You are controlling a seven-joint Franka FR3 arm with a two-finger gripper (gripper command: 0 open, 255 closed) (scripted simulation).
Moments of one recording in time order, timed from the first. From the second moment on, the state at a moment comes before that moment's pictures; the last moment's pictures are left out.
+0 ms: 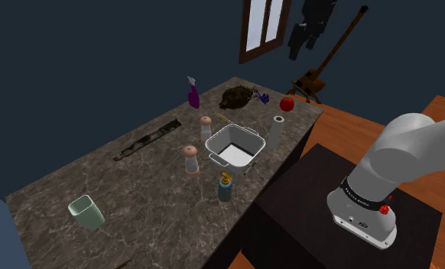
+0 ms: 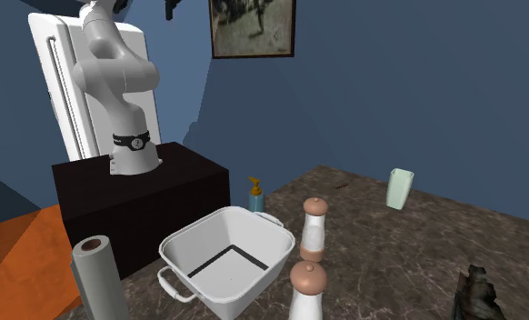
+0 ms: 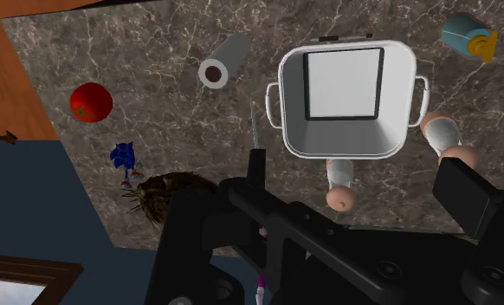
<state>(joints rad) 0.01 -0.75 0.07 -2.27 -0.11 1.68 0.06</state>
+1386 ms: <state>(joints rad) 0.02 -0.31 0.34 -2.39 -0.17 2.20 0.42</state>
